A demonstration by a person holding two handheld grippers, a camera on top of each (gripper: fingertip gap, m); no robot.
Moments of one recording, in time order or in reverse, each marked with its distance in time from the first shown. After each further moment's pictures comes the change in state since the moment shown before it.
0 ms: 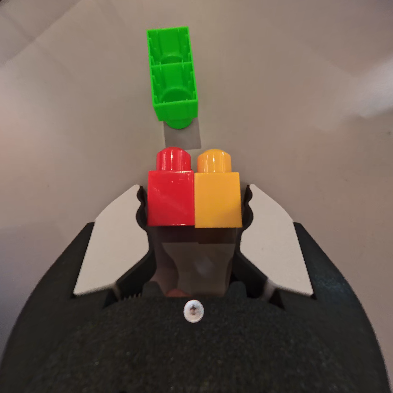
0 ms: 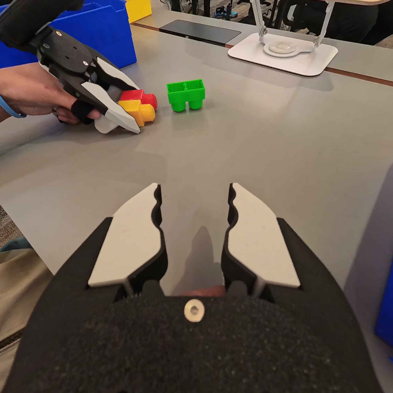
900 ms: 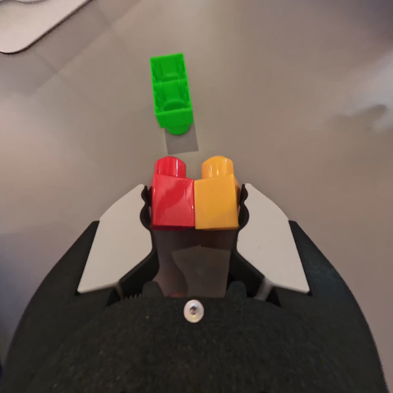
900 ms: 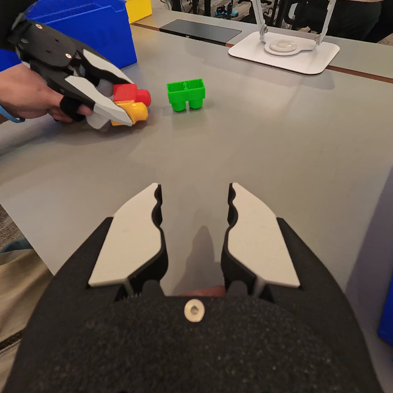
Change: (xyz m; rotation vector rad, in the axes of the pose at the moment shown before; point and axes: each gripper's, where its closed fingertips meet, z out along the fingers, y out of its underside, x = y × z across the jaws) left arm 0.002 -0.005 -0.018 0.084 -0.008 0.055; right arm 0.000 0.001 0.001 0.000 -0.006 0.009
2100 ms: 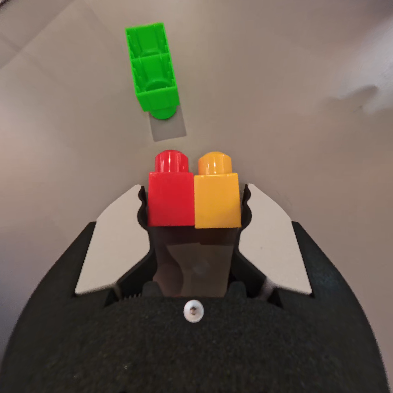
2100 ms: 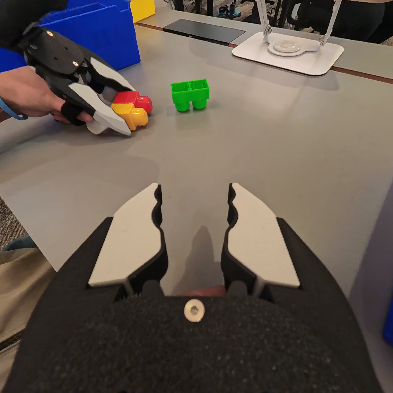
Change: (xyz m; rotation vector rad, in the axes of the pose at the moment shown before) left arm 0.008 0.012 0.001 -0.048 0.068 0.010; right arm -0.005 -0.001 0.000 -0.001 -0.006 -0.007
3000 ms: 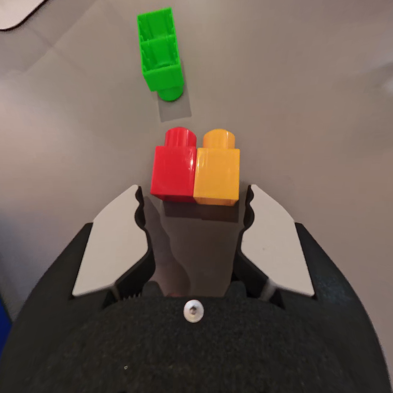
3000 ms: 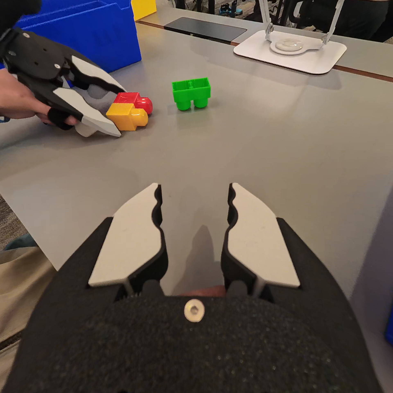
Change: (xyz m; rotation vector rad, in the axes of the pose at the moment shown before) left arm -0.001 0.016 -0.016 0.001 -0.108 0.027; right arm -0.002 0.002 0.001 -0.005 -0.005 -0.002
